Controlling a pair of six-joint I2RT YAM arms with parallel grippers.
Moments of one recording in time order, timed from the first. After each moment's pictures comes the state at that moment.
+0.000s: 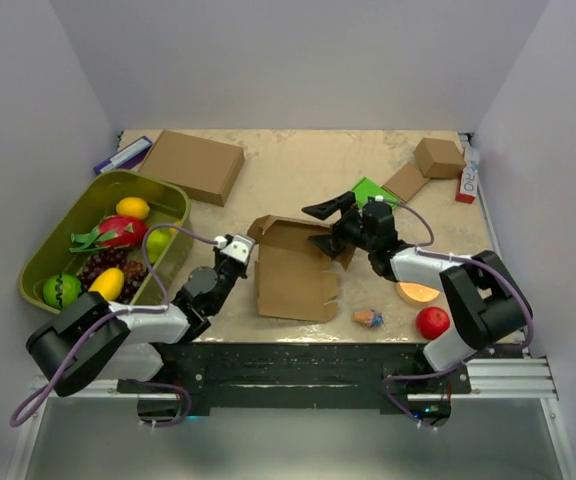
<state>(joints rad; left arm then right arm) -0.77 1.28 0.21 1.09 -0.37 0.19 0.44 1.54 0.67 0.51 -0.31 1.54</state>
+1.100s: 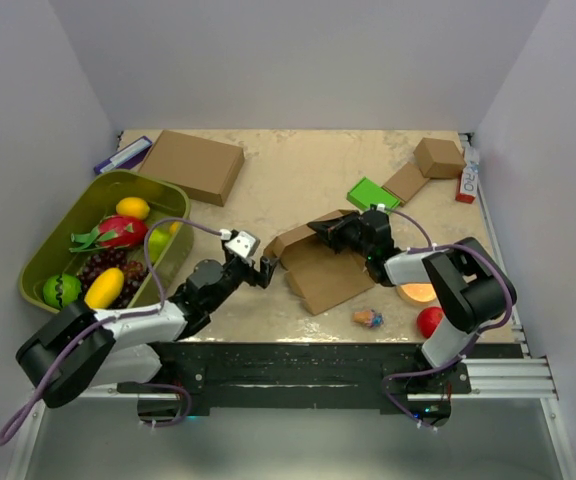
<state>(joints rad) -0.77 1.23 0.26 0.86 -0.14 -0.03 0.44 1.69 0.61 0.73 -0.22 1.59</state>
